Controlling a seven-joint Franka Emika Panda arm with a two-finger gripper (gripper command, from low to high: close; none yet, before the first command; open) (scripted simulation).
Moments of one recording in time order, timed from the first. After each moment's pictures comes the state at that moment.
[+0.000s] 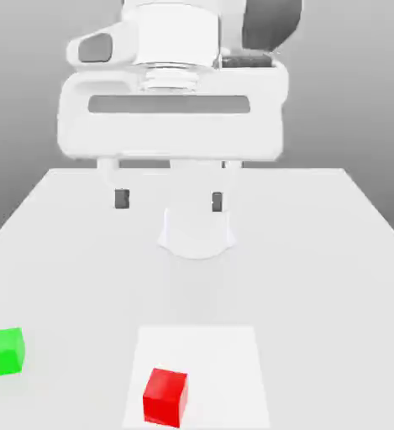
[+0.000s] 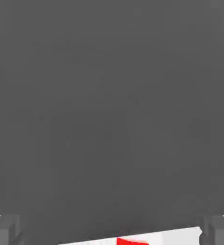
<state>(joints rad) -0.05 -0.16 -0.01 -2.42 -0.01 2.55 0.88</state>
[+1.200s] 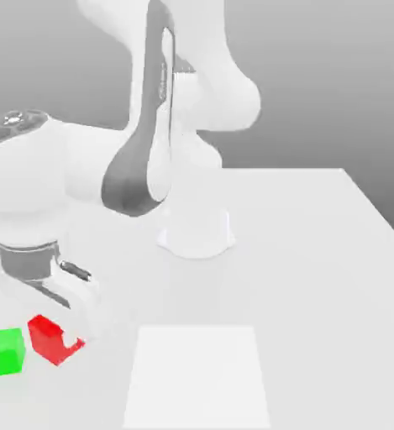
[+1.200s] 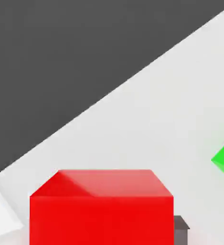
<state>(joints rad) -0.31 0.15 -0.27 -2.47 0.07 2.61 0.99</state>
